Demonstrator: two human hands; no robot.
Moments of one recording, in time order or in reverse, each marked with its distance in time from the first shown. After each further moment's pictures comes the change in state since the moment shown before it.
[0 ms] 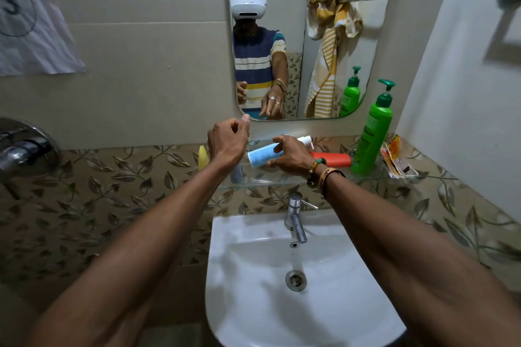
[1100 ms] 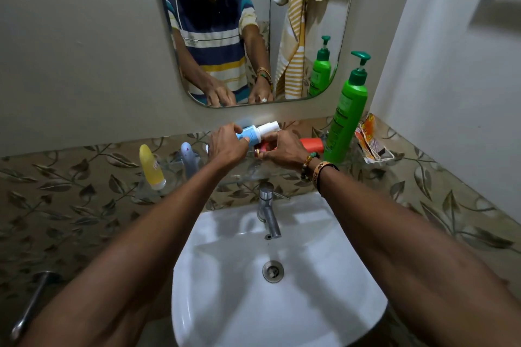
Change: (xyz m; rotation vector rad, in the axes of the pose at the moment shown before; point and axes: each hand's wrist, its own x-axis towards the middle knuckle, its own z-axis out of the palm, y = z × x) left_hand 0.025 -0.032 0.115 0.367 -0.309 -0.034; right_hand 0.025 0.086 -0.011 -0.005 0.031 -0.020
